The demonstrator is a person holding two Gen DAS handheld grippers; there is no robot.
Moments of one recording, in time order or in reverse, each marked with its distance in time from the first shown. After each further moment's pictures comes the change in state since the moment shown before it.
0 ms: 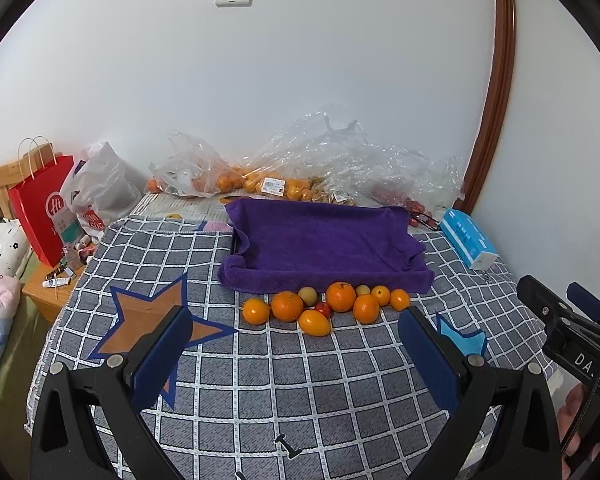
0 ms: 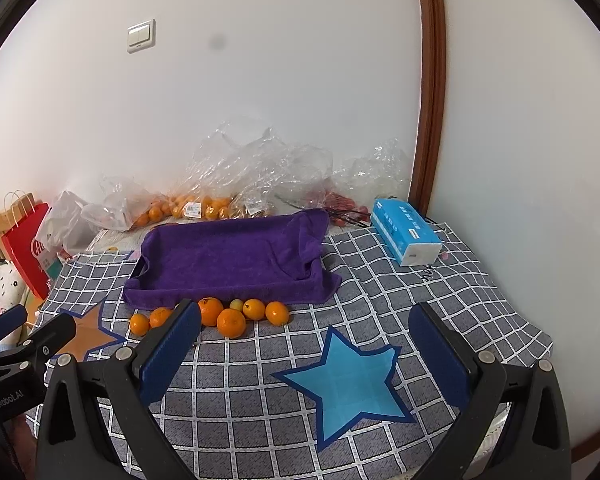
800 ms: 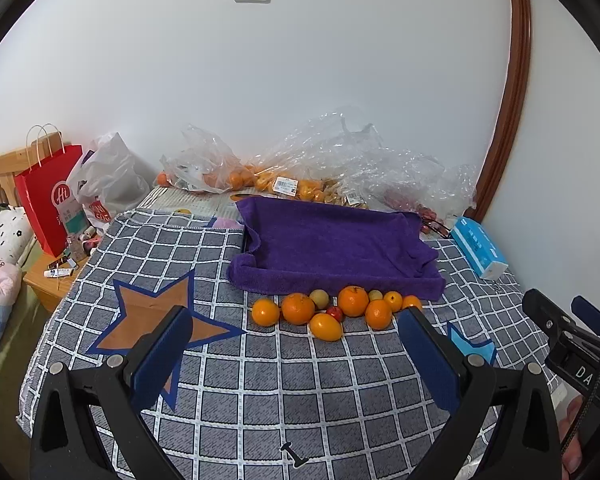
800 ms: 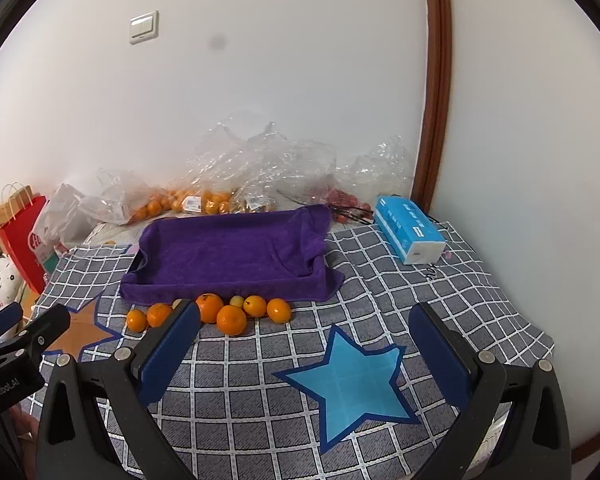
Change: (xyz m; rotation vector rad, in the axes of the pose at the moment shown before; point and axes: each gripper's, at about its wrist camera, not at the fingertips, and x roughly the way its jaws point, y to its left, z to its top) left arm 0.013 0.008 -0.005 -0.040 -0.004 0.020; right arm 0.012 0.008 -0.005 -0.015 0.015 -0.013
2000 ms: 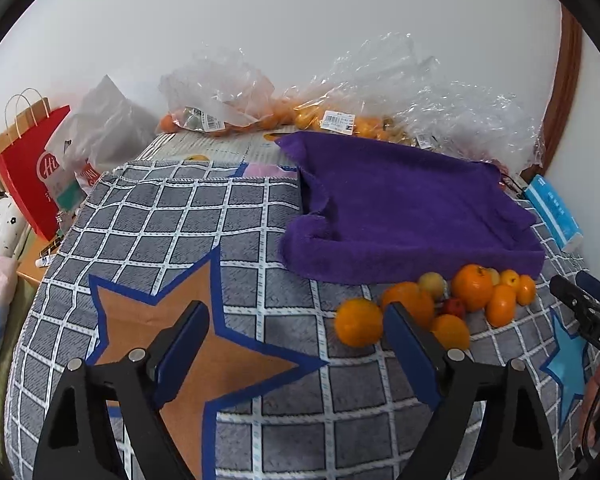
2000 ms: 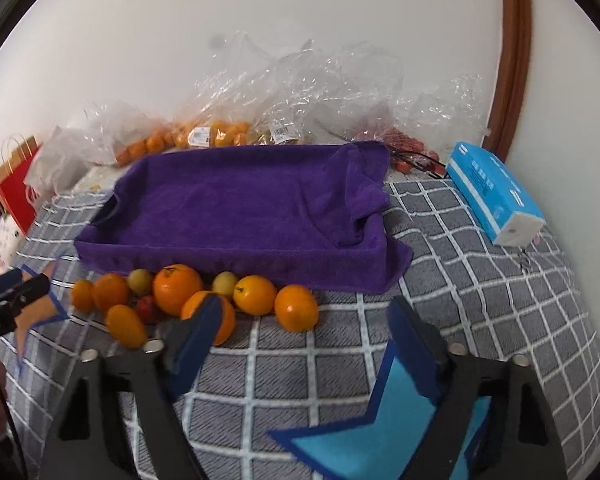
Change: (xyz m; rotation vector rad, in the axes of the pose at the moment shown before) left arm 0.144 0.064 -0.003 0.024 0.170 0.083; right arm 0.175 0.012 -0.018 -0.118 0.172 0.143
